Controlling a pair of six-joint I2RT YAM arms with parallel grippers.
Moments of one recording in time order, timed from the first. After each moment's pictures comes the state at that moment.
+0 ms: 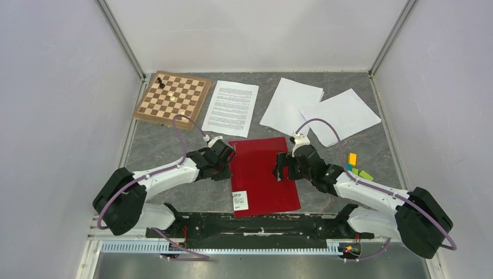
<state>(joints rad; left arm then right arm) -0.75 1.33 0.67 -0.44 -0.15 -0.86 0.75 1.11 0.46 -0.08 0.09 0.53</state>
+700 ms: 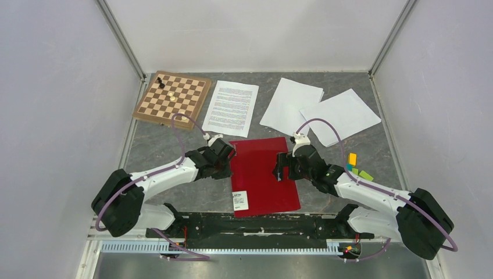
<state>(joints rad) -0.76 1.30 0.68 -0.45 -0.15 -0.86 0.75 1.10 0.46 -0.08 0.09 0.53</state>
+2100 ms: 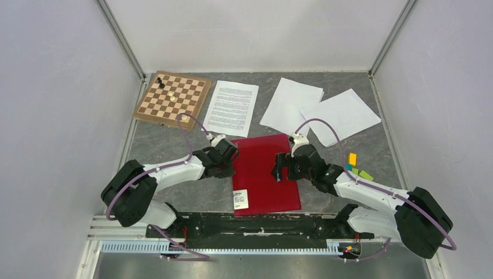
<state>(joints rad) -0.76 1.43 0.67 -0.33 -0.19 -0.86 0.75 1.11 0.46 -0.07 0.03 0.53</state>
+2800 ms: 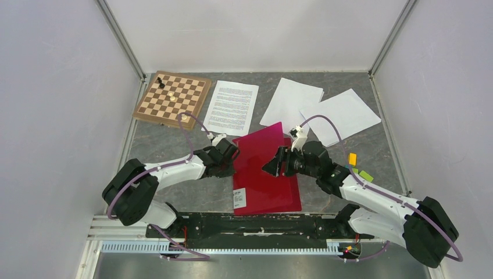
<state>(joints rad) -0.76 1.44 0.68 -0.32 -0.19 -0.86 0.73 1.03 0.46 0.11 -0.24 0.69</state>
